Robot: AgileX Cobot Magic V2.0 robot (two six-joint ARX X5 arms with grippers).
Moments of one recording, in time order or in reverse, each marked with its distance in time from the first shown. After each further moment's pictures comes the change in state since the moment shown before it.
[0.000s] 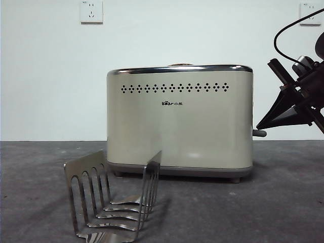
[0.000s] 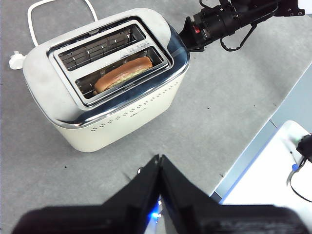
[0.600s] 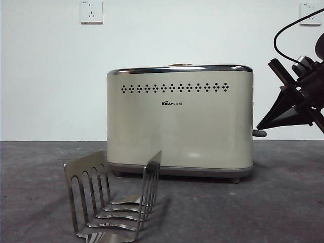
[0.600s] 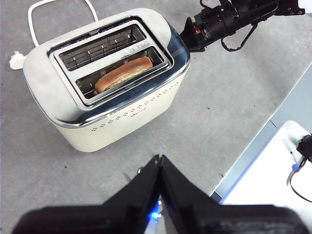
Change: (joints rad) left arm 0.000 0.000 0.000 0.000 0.000 0.000; right arm -0.001 0.004 0.003 -0.020 -0.006 -0.018
